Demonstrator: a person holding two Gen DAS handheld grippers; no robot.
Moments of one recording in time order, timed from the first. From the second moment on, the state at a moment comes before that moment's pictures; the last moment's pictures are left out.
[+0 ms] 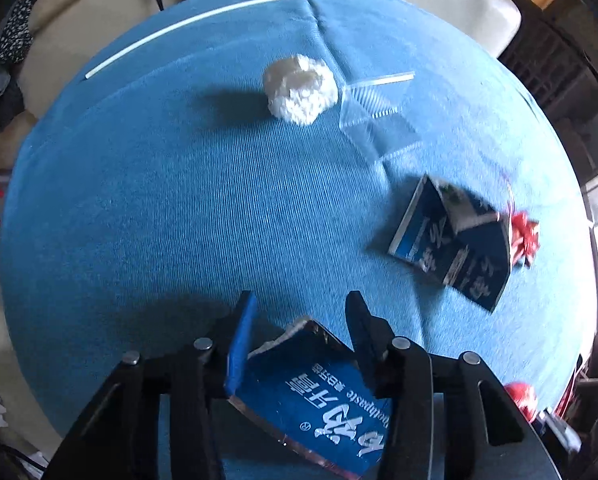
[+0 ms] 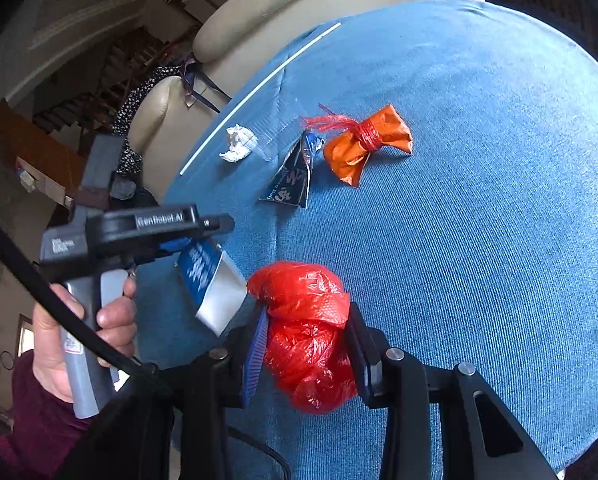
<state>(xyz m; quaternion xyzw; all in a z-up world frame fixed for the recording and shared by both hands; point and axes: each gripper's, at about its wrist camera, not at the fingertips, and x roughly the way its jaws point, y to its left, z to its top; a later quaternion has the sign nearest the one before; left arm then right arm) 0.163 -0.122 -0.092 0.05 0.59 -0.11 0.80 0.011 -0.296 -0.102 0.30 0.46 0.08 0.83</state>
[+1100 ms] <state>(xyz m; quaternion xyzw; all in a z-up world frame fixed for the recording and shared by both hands) 0.082 -0.080 -0.053 0.02 0.54 -0.16 0.83 0.002 -0.300 -0.108 0.32 0.44 0.11 0.83</state>
